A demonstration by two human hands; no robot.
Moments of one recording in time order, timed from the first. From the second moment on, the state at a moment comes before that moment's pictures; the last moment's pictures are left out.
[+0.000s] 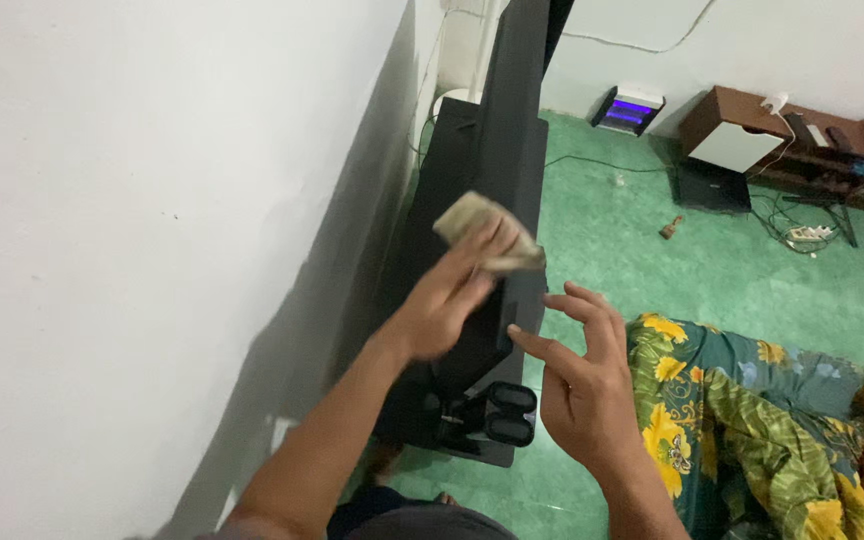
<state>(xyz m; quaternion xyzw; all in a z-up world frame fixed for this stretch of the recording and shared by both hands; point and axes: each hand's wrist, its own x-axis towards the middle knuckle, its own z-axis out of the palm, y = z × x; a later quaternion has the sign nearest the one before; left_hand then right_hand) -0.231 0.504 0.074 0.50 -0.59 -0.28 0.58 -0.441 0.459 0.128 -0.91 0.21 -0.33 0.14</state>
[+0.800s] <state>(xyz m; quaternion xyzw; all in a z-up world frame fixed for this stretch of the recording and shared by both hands) -0.190 0.374 0.080 0.65 -0.60 -0.14 0.44 -0.447 0.463 0.118 -0.89 0.25 -0.34 0.15</state>
